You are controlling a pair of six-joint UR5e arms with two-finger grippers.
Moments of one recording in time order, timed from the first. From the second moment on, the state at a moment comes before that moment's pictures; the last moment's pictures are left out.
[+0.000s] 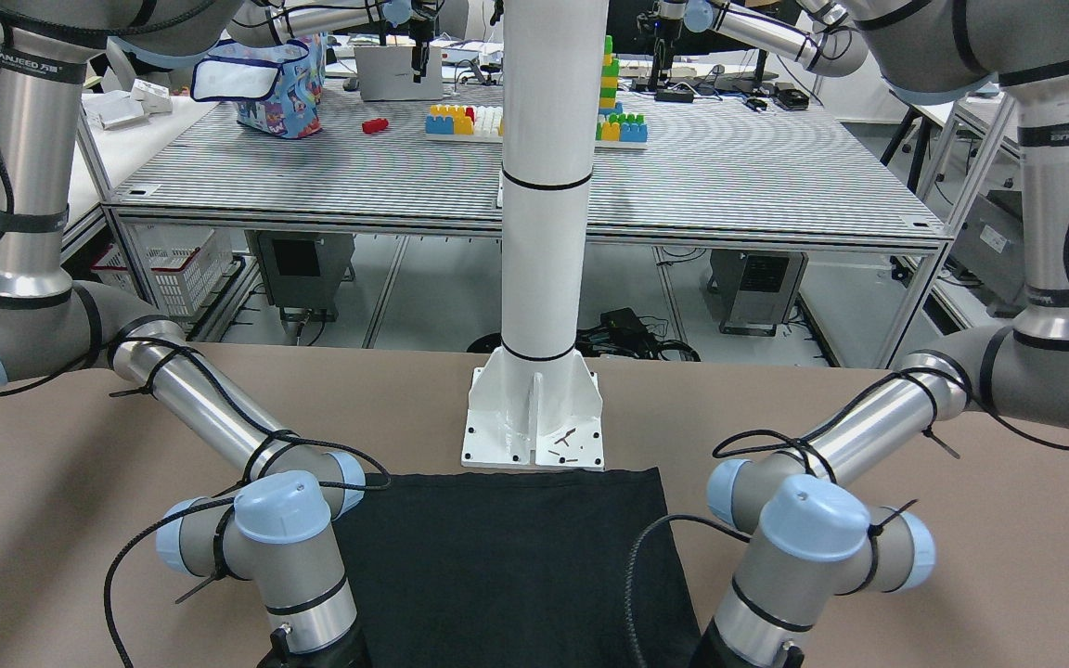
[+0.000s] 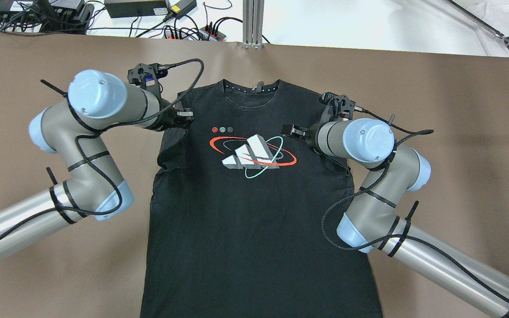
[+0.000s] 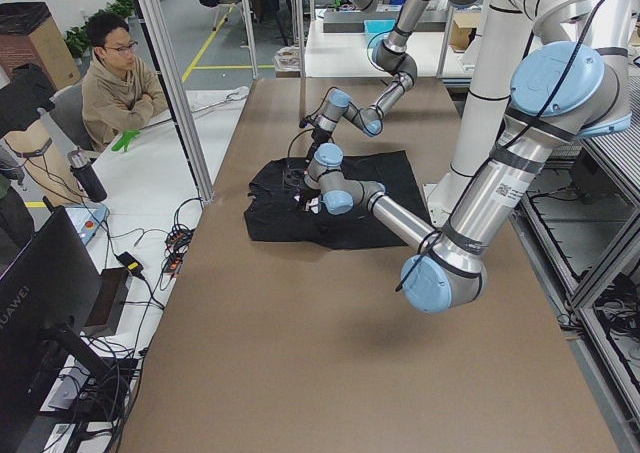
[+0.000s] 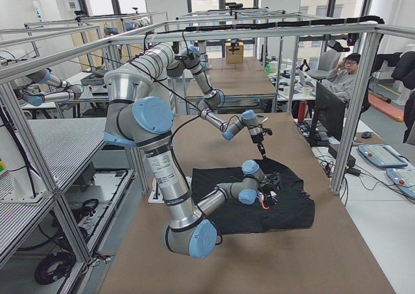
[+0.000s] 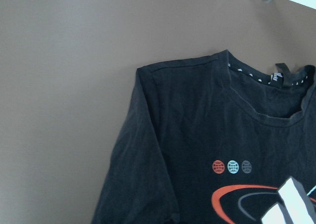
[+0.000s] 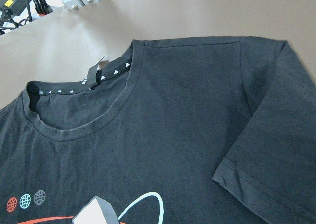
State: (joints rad) left arm -0.77 -2.20 -1.52 -2.11 -1.83 -1.31; right arm 0.70 -1.00 1.47 -0.89 1.68 1.39
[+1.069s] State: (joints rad) left arm -0.71 -2.42 -1.24 -2.11 -1.72 -1.38; right arm 0.70 -1.01 1.47 -0.89 1.68 1.38
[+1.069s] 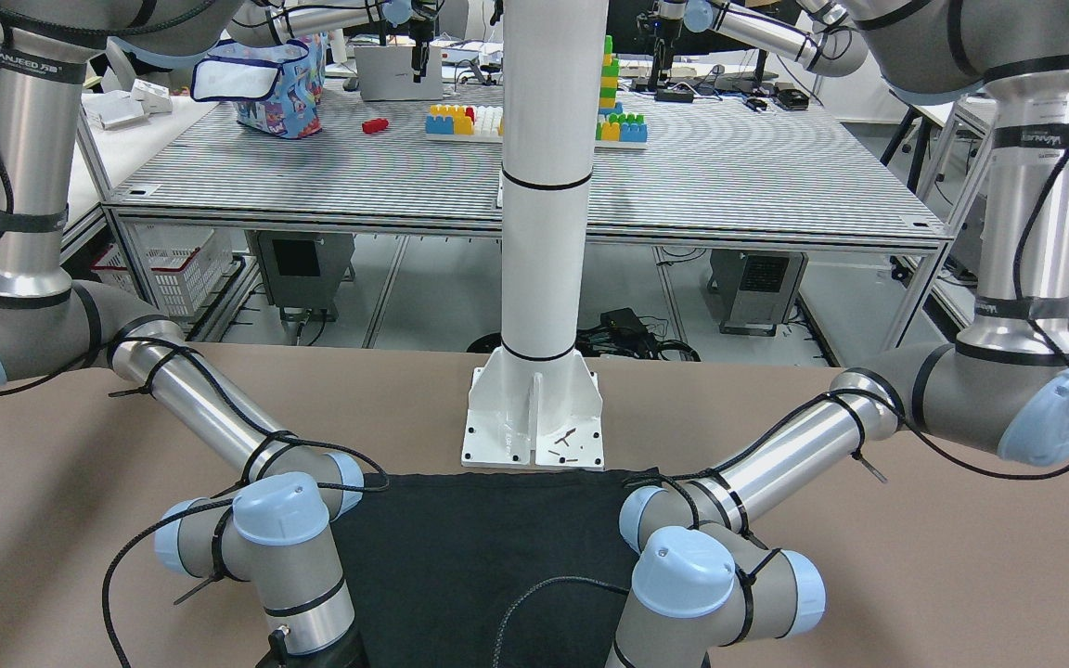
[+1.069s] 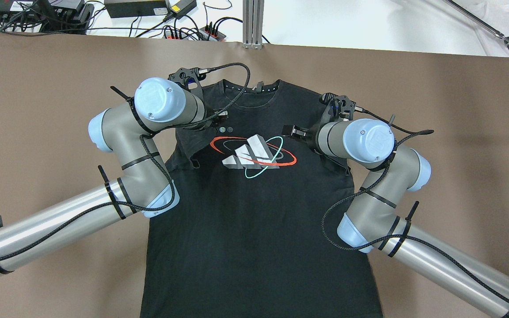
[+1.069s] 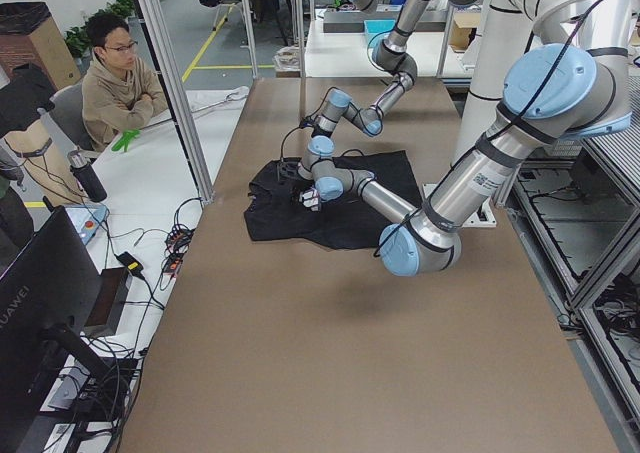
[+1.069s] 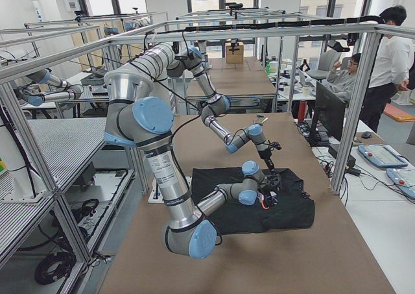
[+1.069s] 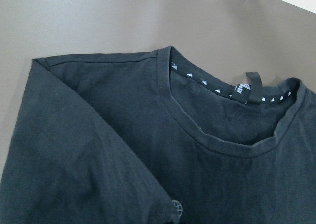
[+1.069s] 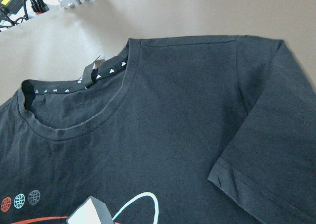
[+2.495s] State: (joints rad) left arm -0.54 -1.88 -1.88 -2.09 -1.53 -1.54; right arm 0.34 -1.45 2.05 -1.18 1.36 1.66
